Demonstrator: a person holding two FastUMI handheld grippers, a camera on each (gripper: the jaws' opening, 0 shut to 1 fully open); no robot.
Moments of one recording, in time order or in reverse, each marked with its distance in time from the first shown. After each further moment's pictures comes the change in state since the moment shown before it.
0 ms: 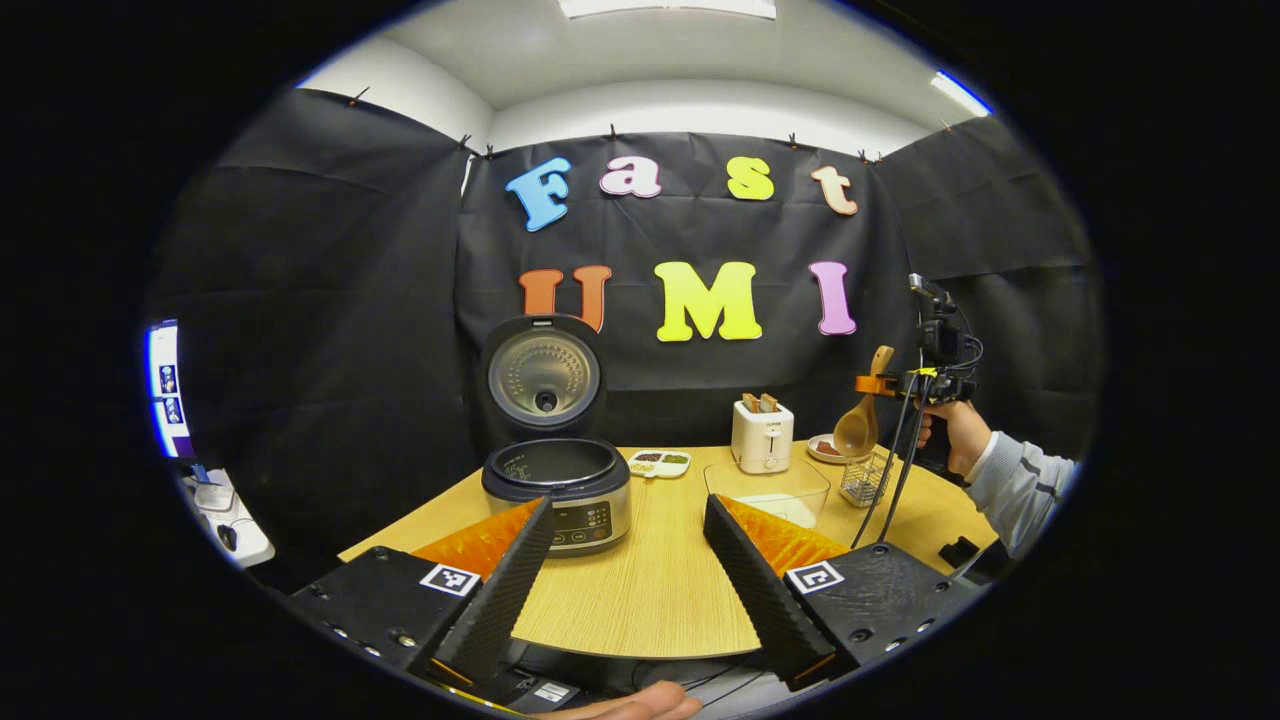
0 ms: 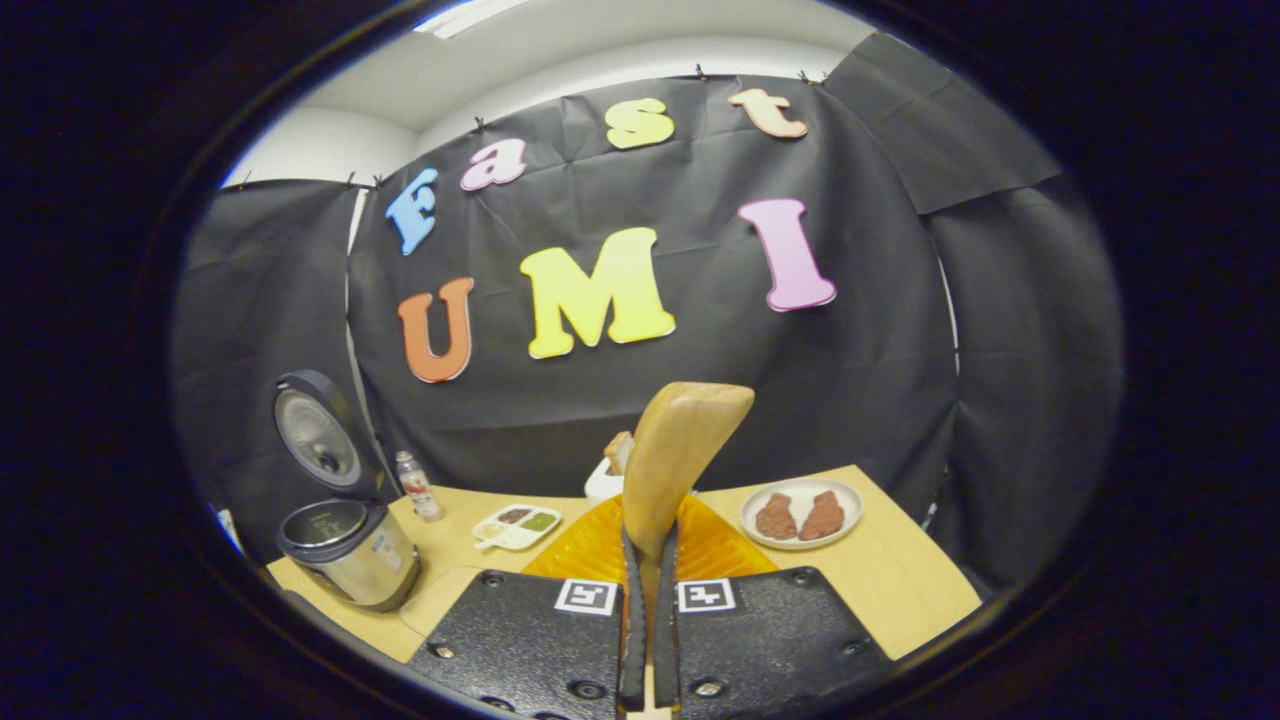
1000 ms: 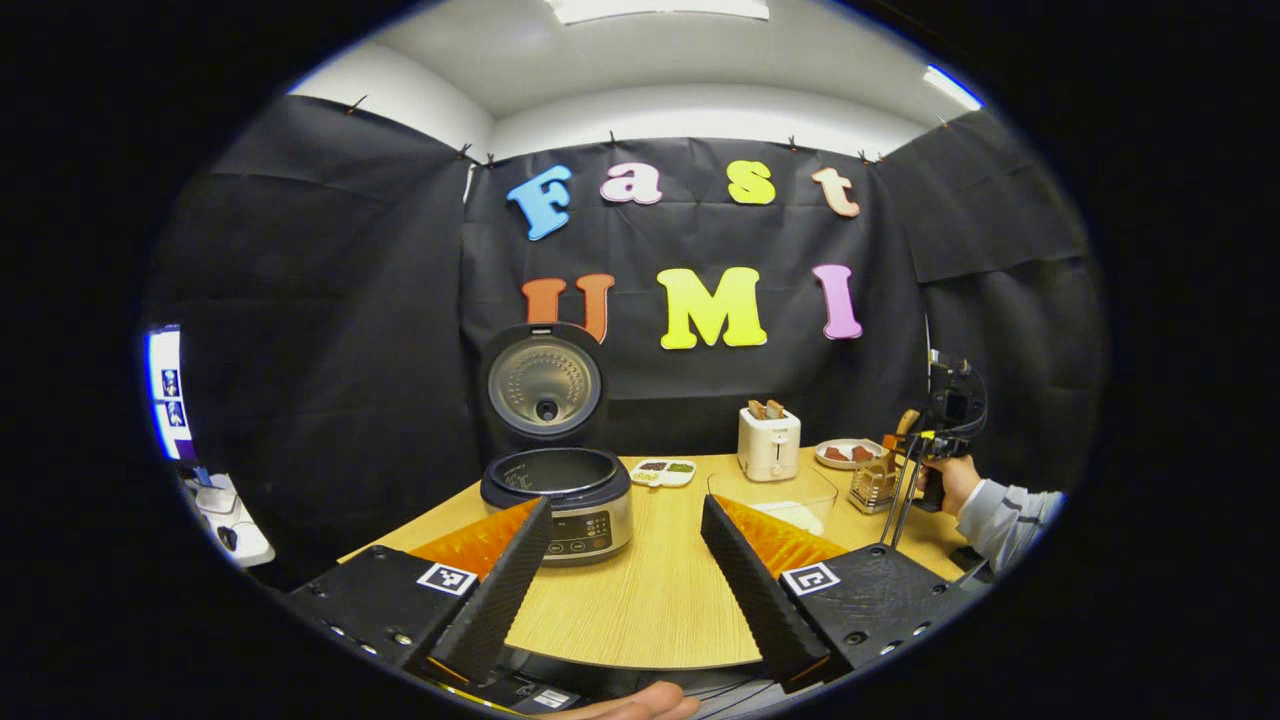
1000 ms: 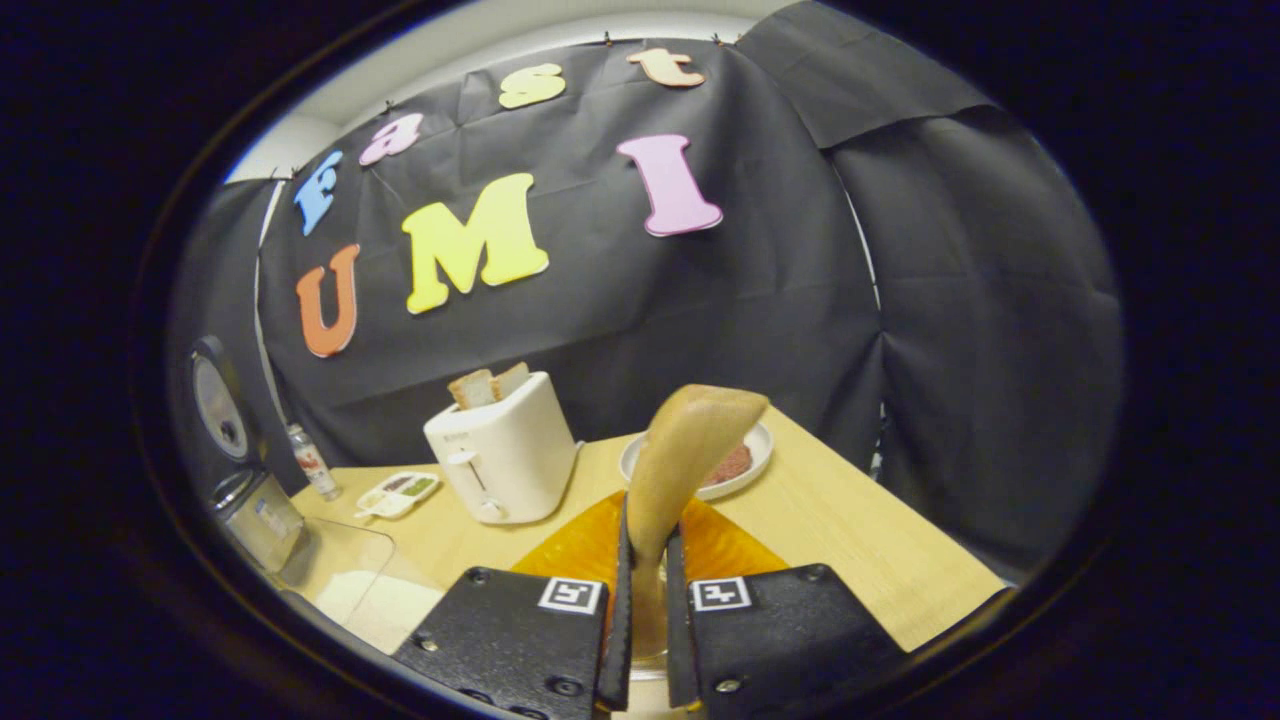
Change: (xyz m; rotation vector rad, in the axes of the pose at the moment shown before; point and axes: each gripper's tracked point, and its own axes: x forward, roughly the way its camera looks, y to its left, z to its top) left arm 0.014 -0.017 0.001 0.064 -0.031 0.022; right arm 0.032 -0.147 -0.095 0.100 0.070 -0.233
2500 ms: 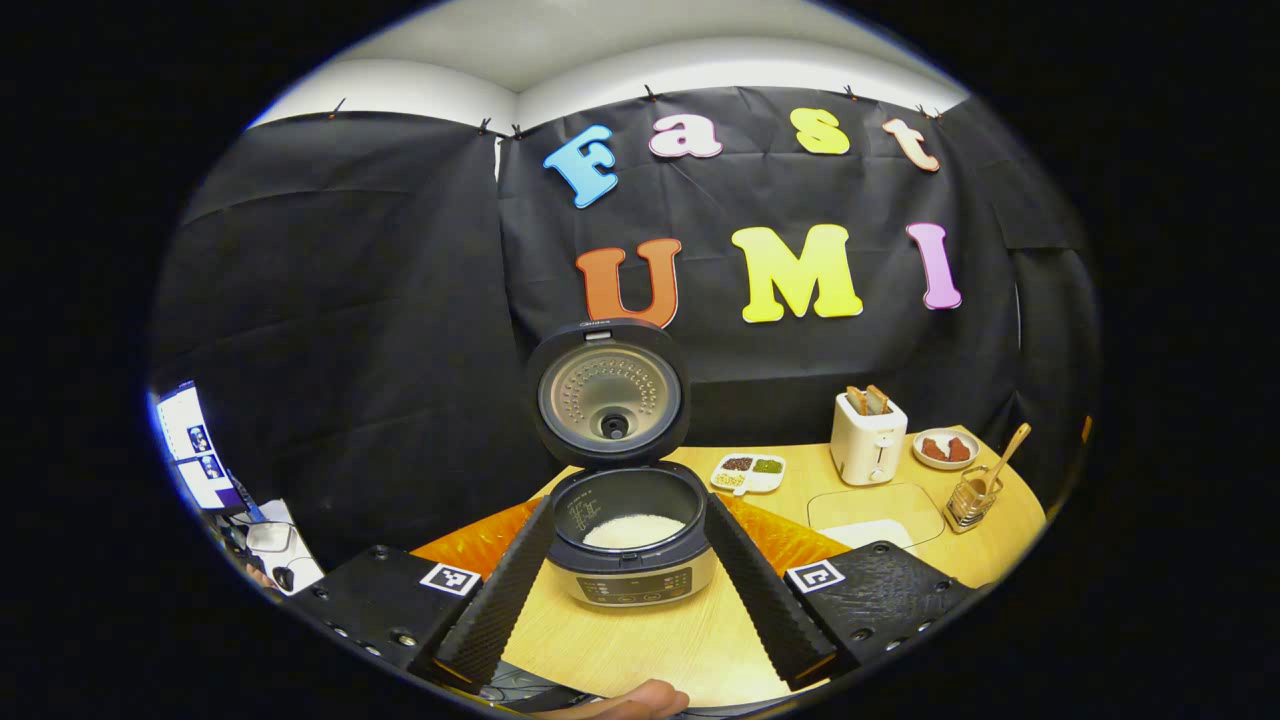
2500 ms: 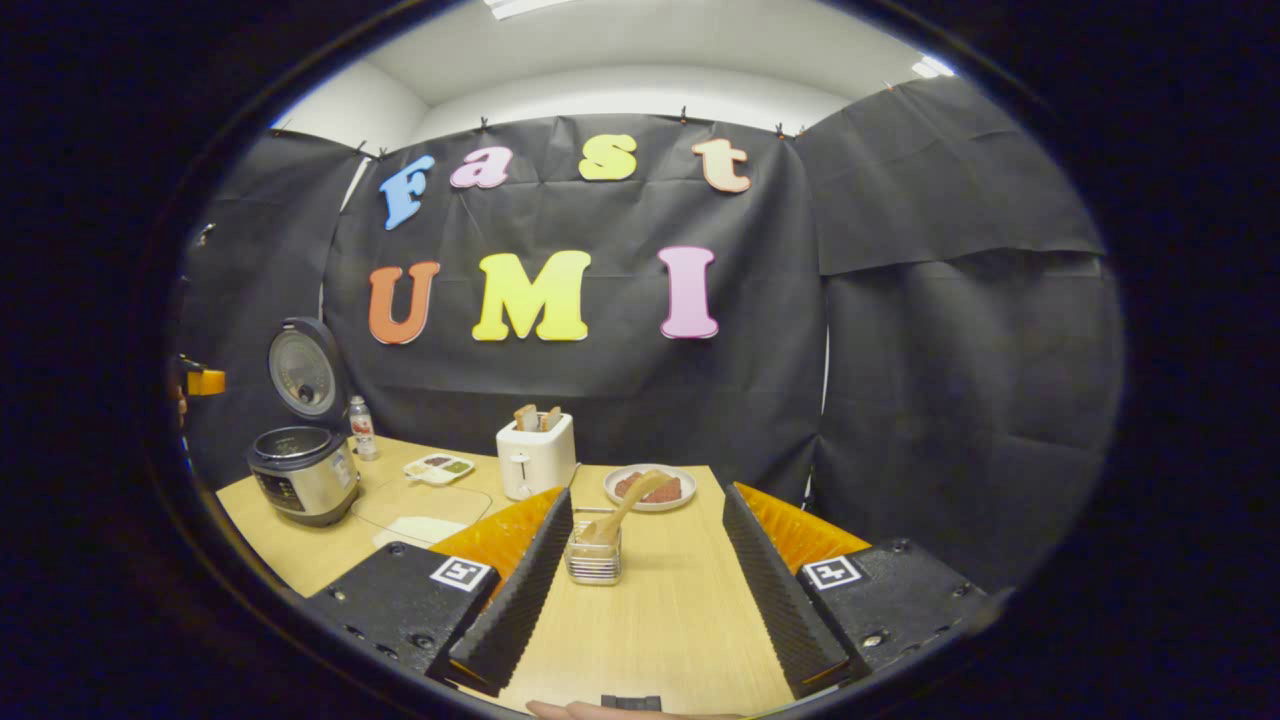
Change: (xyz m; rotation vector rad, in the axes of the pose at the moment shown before) left arm 0.104 0.073 0.049 0.002 0.133 0.215; right arm -0.253 -0.017 0.079 -0.259 -0.118 -0.040
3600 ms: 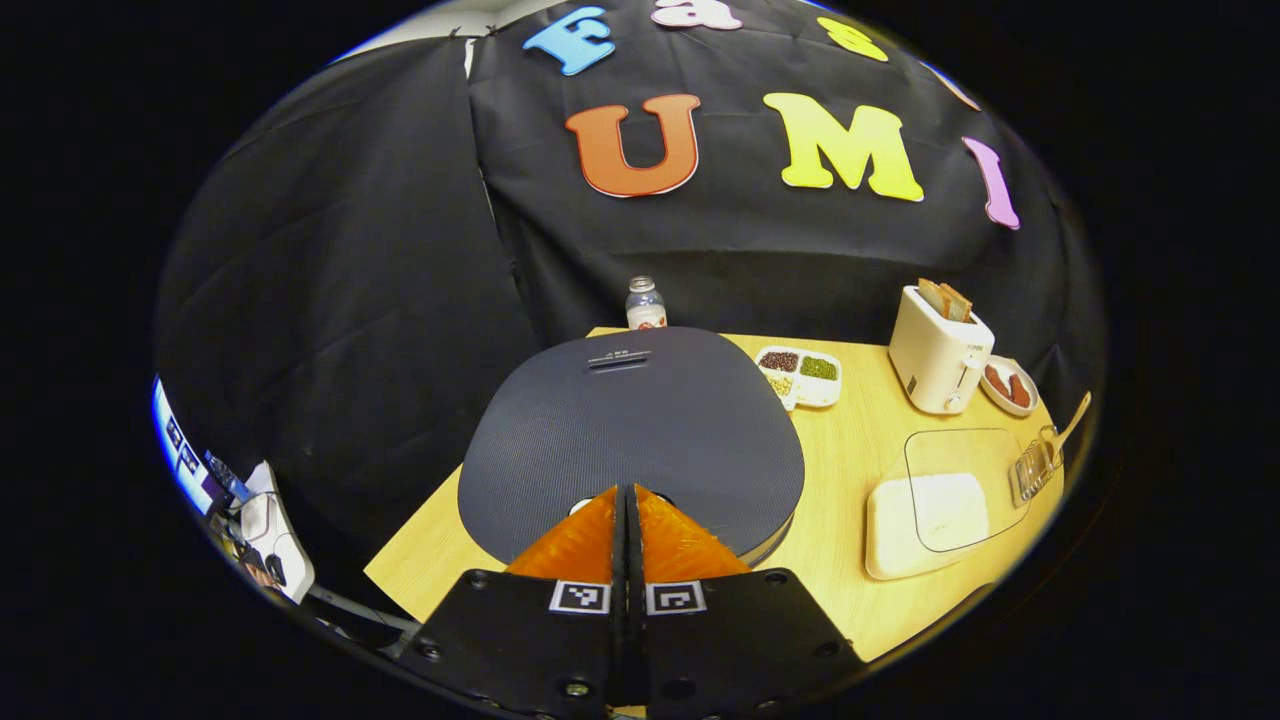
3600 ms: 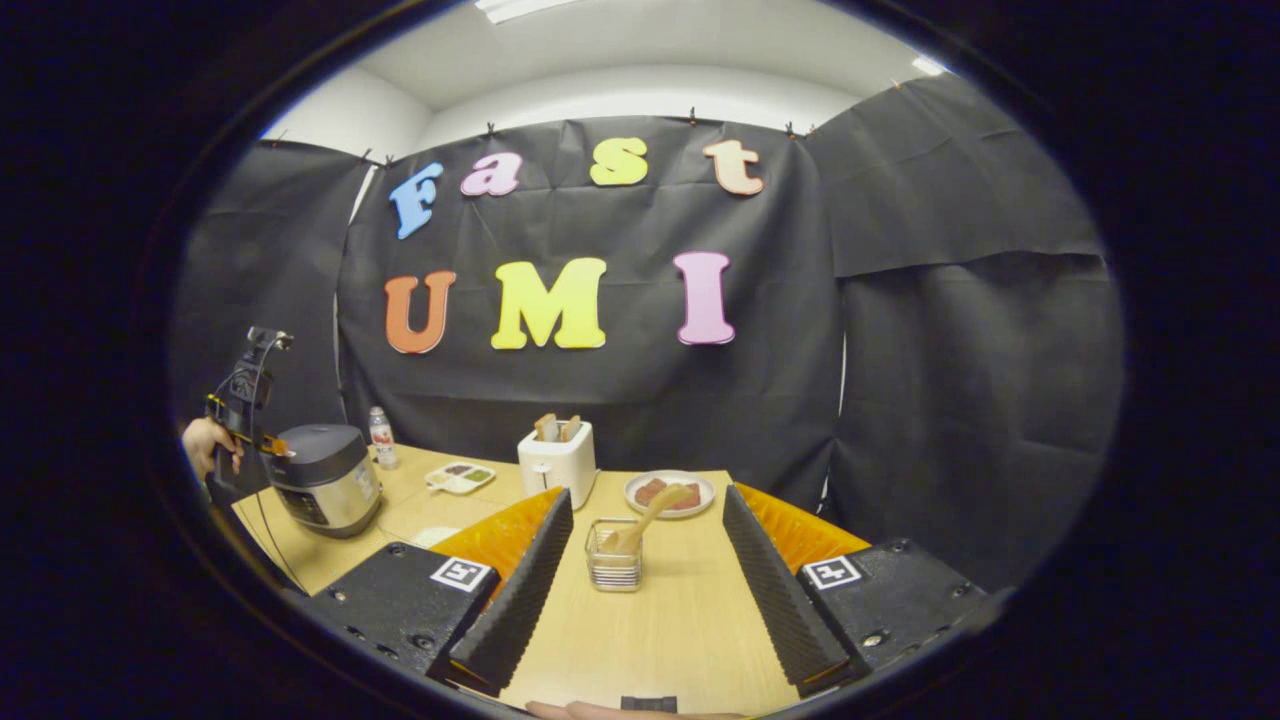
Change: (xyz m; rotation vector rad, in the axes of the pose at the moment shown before) left arm 0.146 0.010 -0.098 0.013 0.408 0.036; right arm -0.021 0.014 0.027 -0.018 0.010 0.065
